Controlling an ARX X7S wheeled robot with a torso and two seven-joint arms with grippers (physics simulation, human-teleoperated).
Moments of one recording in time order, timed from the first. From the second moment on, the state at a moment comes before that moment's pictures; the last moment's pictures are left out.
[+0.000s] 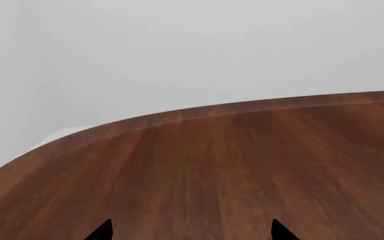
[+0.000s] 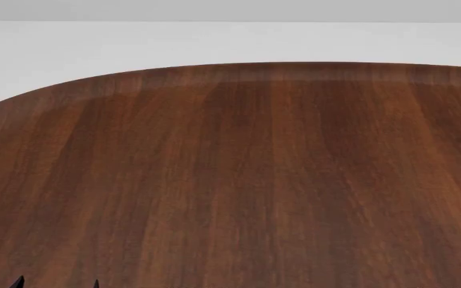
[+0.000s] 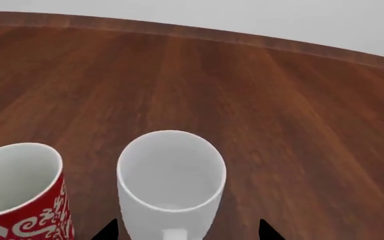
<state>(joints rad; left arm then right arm) 0.01 -0.22 0.27 0.03 -0.12 0.01 -0.31 -0.27 0.32 -0.17 -0.18 0.21 0.14 0.25</state>
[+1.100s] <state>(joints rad) 0.00 -0.23 0.30 0.03 -0.14 0.02 -0.33 -0.19 0.31 -0.19 0.02 0.26 0.14 0.20</state>
